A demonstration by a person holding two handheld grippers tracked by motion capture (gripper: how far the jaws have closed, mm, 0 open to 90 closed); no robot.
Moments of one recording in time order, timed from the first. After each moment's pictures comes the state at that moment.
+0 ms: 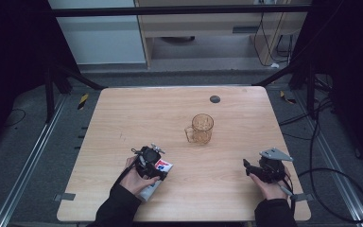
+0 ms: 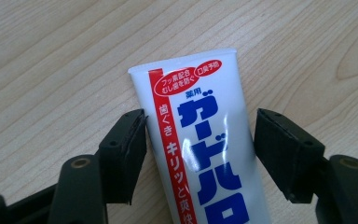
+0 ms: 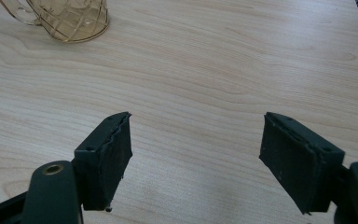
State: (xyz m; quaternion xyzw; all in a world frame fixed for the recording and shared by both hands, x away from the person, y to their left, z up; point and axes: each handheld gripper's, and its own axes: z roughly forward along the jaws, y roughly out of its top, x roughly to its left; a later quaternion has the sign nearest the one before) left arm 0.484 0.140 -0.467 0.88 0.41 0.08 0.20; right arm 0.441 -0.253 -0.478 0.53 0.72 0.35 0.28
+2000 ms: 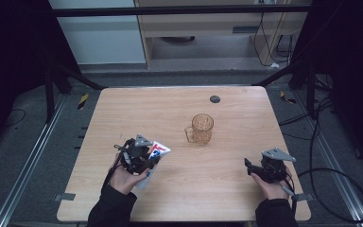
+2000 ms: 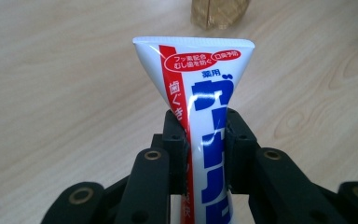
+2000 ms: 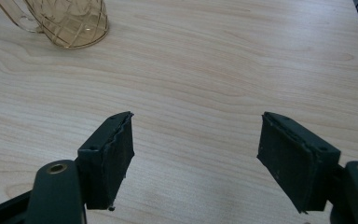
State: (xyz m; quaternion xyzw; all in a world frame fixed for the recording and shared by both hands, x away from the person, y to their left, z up) left arm 0.461 0.161 -0.400 0.84 0.41 0.14 0.33; right arm 0.441 -0.258 -0.477 0.53 0.71 0.37 0.28
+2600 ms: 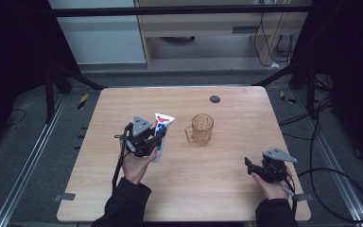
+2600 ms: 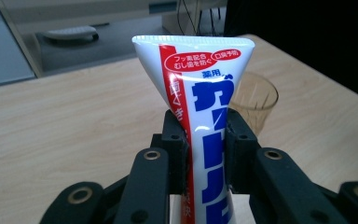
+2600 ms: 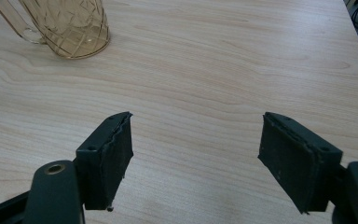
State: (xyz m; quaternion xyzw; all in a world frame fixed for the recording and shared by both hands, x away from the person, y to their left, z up) left arm 0.481 0.140 -0.370 0.72 0.43 0.25 0.48; right arm 0.440 -0.259 -0.477 0.53 0.70 0.38 0.29
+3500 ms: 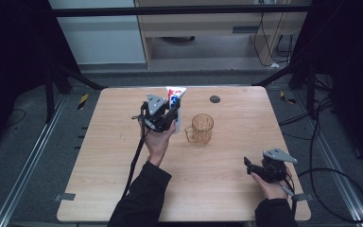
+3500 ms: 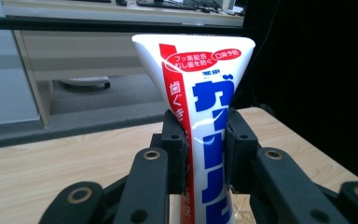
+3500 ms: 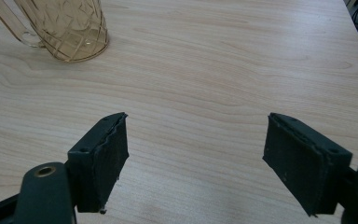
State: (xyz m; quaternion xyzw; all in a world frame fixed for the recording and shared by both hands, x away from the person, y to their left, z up) left arm 0.537 0.090 -0.350 0.65 0.43 0.30 0.55; right arm 0.442 -0.259 -0.481 0.53 0.70 0.39 0.29
